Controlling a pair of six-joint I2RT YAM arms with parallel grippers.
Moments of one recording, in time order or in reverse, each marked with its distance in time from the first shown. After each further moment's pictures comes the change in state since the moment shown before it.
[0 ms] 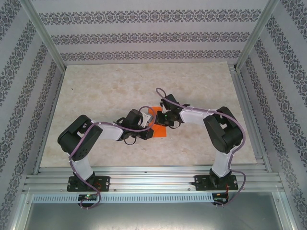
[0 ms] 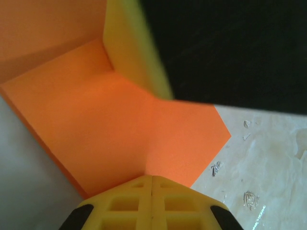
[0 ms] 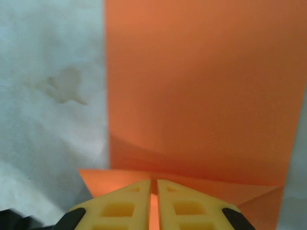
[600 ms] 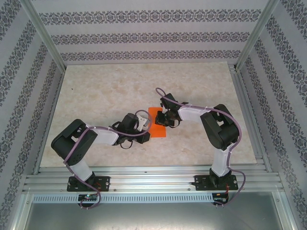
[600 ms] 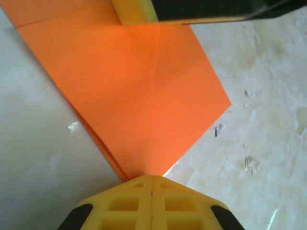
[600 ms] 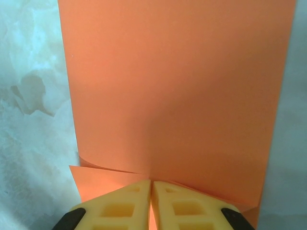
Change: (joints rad) left arm 0.000 -0.098 -0.127 0.029 -0.009 -0.002; right arm -0.014 0.042 0.055 -0.070 0.016 -0.004
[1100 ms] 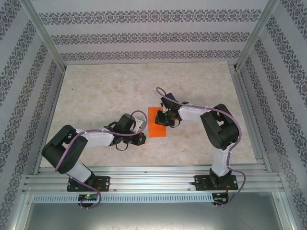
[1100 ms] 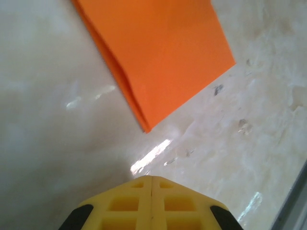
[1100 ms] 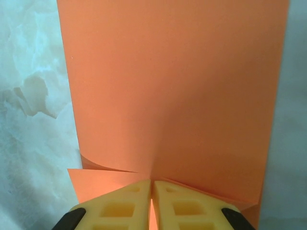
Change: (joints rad) left arm 0.022 -0.122 0.024 -0.225 0.024 -0.029; right arm -0.006 0.002 0.002 0.004 -0.015 0.000
